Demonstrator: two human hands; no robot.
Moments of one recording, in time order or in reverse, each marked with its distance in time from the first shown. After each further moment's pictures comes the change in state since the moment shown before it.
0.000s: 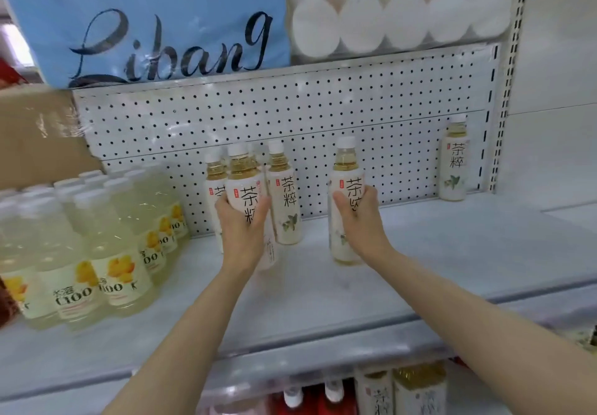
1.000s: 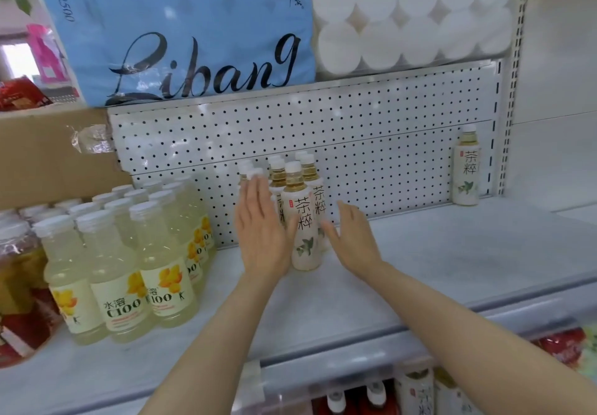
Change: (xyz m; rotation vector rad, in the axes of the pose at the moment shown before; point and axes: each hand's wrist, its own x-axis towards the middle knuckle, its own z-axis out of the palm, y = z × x) left_hand 0.016 -0.010 -0.033 0.744 0.087 0.543; right_hand -0.020 0.000 0.071 -0.613 -0.079 -0.196
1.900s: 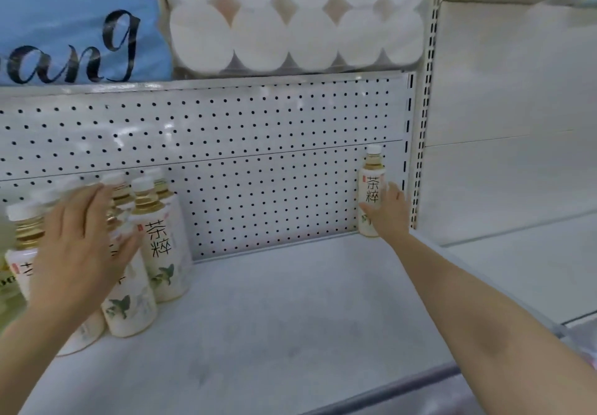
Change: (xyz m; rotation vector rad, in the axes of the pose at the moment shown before) left_hand 0.054 0.015 0.050 0.271 -0.040 0.211; right_hand 0.159 0.313 -0.165 -0.022 0.172 0.384
